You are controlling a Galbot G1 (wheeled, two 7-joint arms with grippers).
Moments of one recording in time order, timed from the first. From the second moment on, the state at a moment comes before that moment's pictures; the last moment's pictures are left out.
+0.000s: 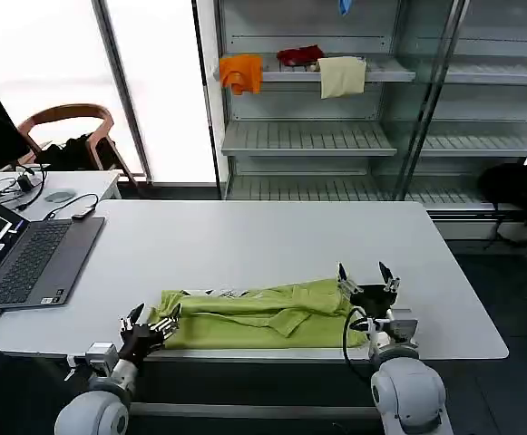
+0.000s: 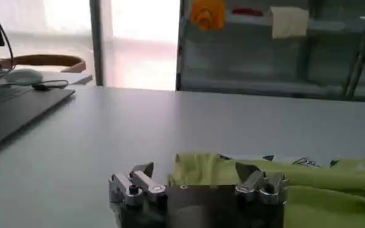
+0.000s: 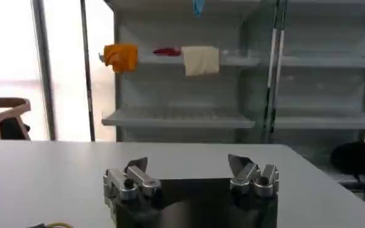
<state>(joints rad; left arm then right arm) 1.37 -1.33 -0.60 -1.97 -0.33 0.41 -0.02 -1.18 1.48 0.49 2.08 0.11 -0.45 0.08</state>
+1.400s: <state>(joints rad) 1.34 -1.37 -0.58 -1.94 -0.32 0.35 -0.04 -1.19 1.45 0.57 2.09 0.18 -0.45 0.07</state>
